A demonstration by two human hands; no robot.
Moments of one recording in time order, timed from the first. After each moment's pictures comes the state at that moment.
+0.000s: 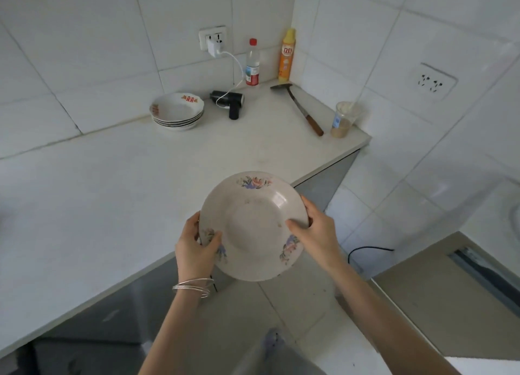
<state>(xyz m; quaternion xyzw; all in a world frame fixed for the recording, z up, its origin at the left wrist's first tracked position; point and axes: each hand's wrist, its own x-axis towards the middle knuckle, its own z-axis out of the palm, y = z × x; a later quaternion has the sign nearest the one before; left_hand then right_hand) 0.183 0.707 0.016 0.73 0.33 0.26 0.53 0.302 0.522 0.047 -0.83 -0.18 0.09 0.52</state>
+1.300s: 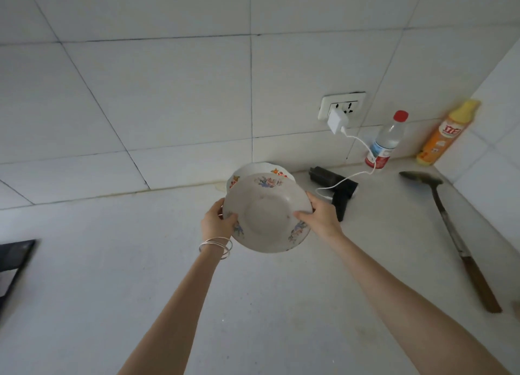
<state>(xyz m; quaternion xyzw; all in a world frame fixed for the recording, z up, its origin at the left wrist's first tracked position) 0.494 1.075 -0.020 0.68 0.50 0.26 0.47 0.676 0.943 -0.011 -0.80 -0.33 0.24 0.43</state>
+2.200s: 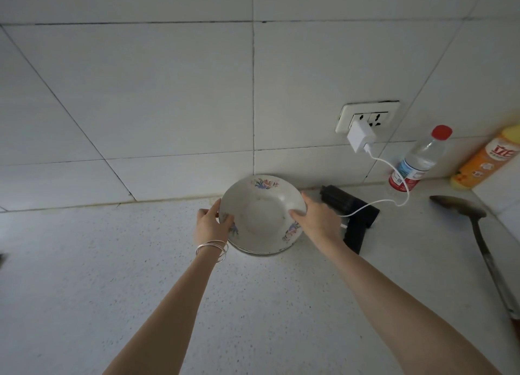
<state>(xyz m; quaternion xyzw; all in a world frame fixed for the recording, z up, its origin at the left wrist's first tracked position) 0.556 1.152 -0.081 0.72 0.57 0.21 0.34 0.750 1.033 -0.062 -0.90 -0.42 0.08 0.13</state>
